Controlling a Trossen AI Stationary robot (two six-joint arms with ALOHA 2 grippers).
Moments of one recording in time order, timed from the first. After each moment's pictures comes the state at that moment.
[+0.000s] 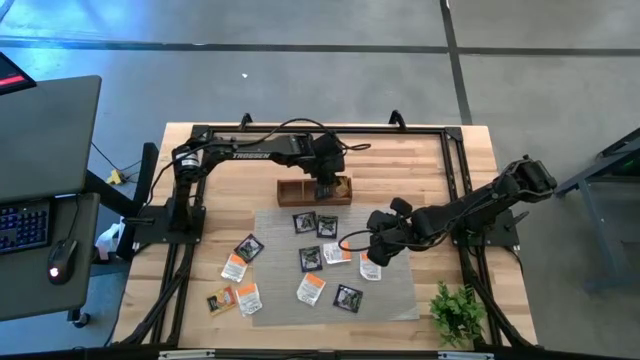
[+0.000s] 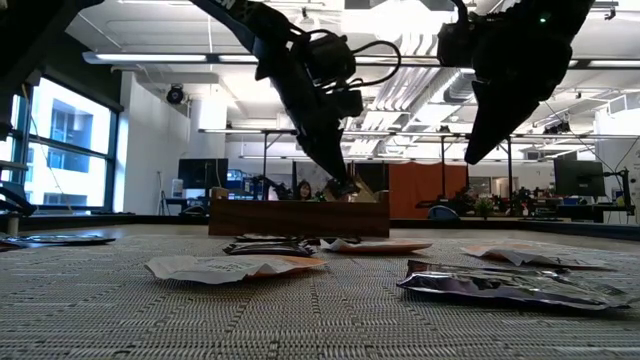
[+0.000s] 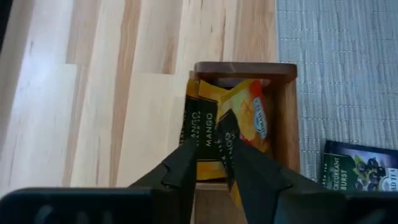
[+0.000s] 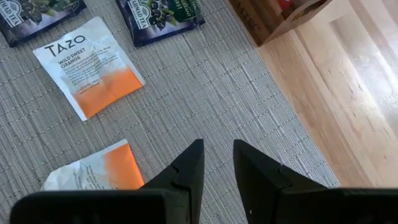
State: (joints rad) left arm 0.31 1.98 1.56 -0.57 0.08 0.23; right arm 0.34 1.50 0.96 -0.73 0.45 0.75
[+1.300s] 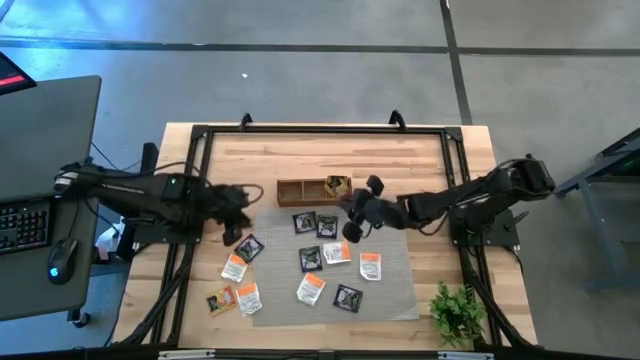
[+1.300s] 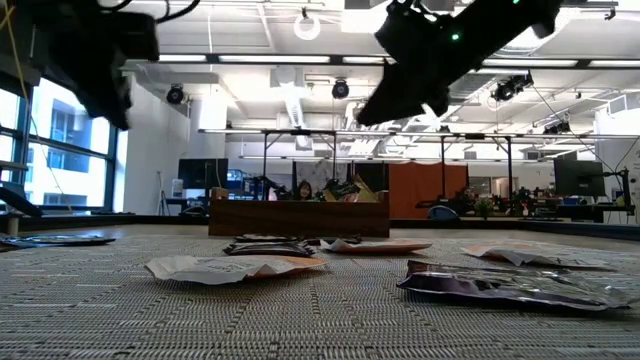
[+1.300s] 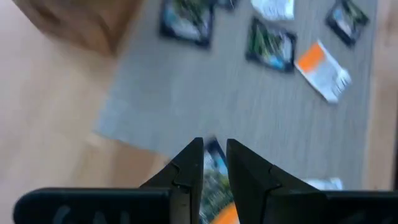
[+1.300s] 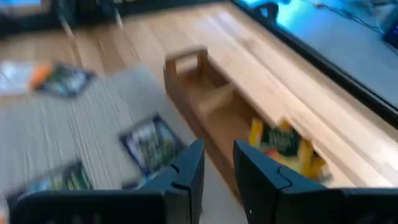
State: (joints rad) left arm -0.11 0.81 0.65 -0.75 0.00 -0.53; right arm 0.13 1.50 0.82 0.11 0.53 0.32
